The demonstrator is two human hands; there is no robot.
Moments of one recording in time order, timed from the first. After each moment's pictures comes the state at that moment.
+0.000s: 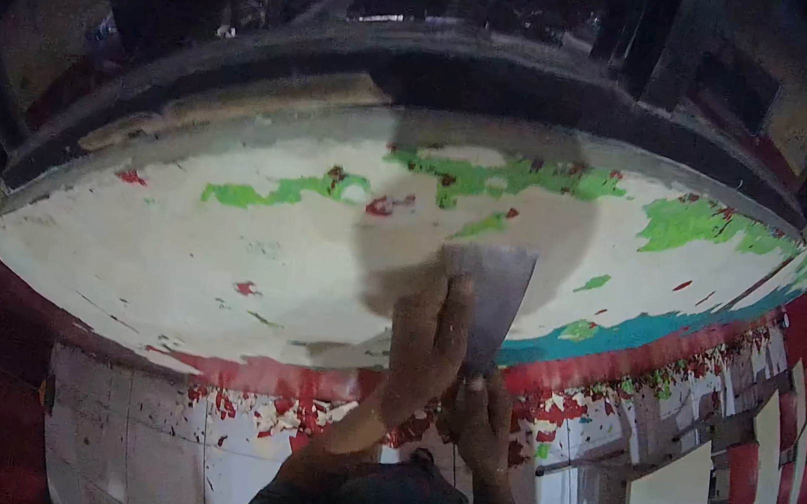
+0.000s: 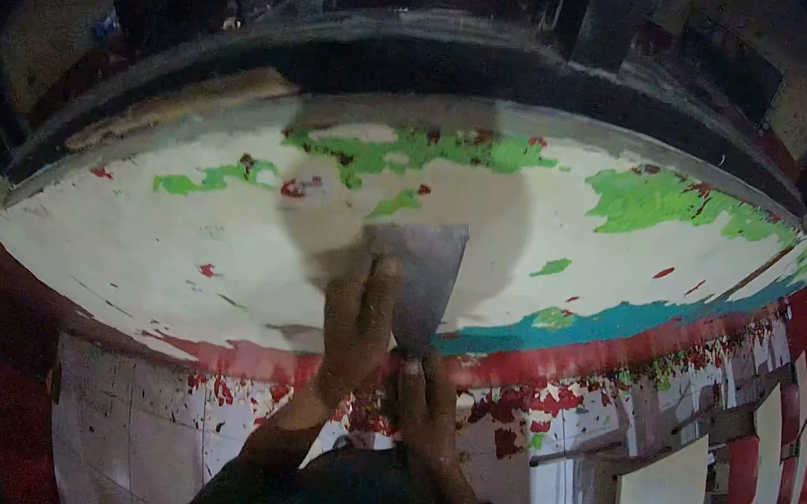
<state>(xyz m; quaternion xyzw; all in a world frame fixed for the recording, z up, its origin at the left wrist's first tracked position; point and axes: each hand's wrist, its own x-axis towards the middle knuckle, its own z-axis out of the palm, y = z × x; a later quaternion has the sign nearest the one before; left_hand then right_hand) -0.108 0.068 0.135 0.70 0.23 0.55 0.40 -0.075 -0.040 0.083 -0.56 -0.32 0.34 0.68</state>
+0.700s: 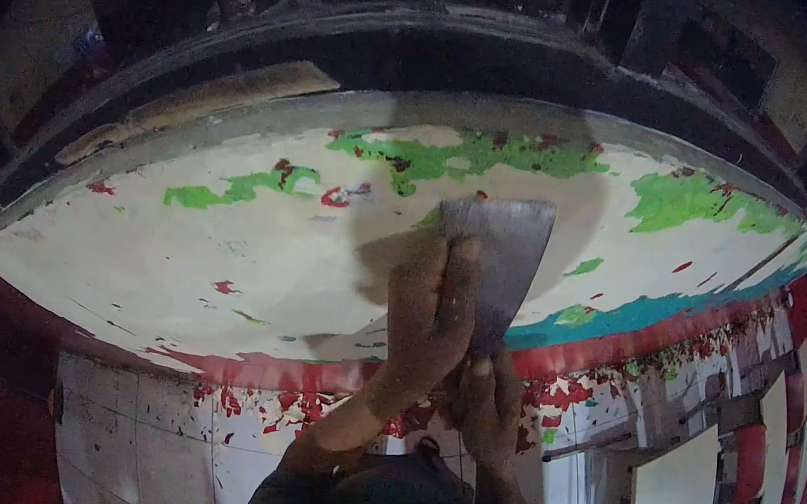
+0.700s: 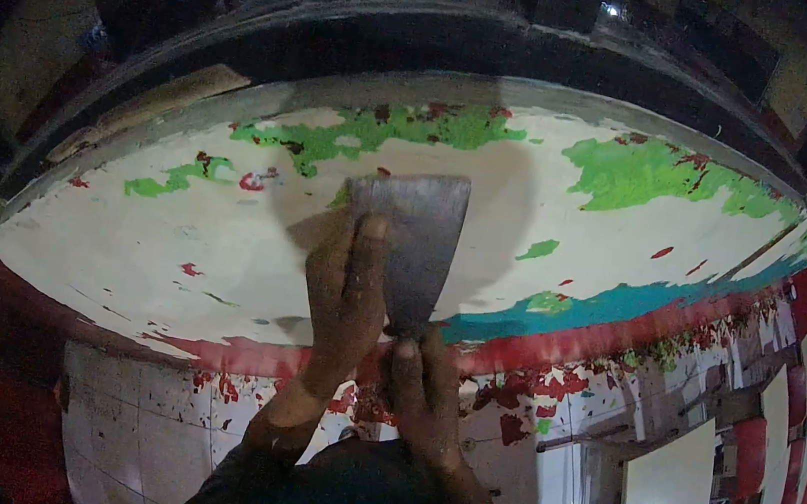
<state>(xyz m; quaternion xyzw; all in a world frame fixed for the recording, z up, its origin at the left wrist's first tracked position) -0.094 0.066 0.131 0.73 0.23 0.52 0.37 -0.063 -0.049 0.098 -0.55 -0.31 0.35 0.69</state>
